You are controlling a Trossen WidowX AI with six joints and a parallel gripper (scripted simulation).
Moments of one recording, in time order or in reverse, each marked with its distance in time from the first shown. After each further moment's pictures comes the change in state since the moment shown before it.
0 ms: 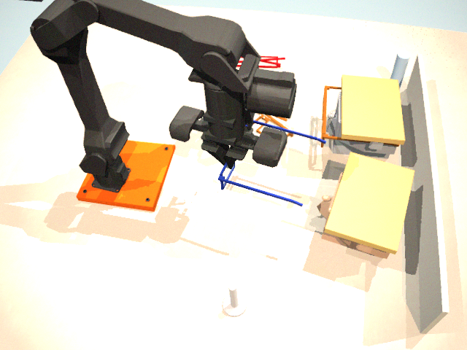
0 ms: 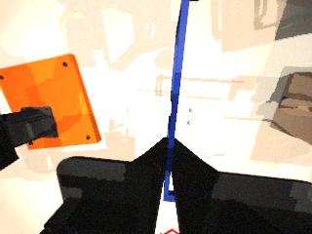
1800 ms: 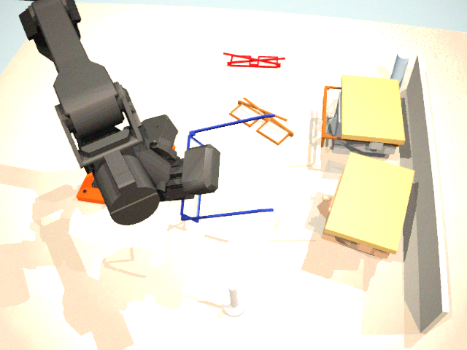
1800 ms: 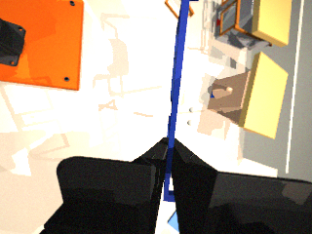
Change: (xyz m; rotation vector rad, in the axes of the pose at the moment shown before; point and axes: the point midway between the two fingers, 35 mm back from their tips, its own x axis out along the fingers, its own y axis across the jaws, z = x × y) arm -0.050 0.026 -0.124 -0.258 -0.315 -0.400
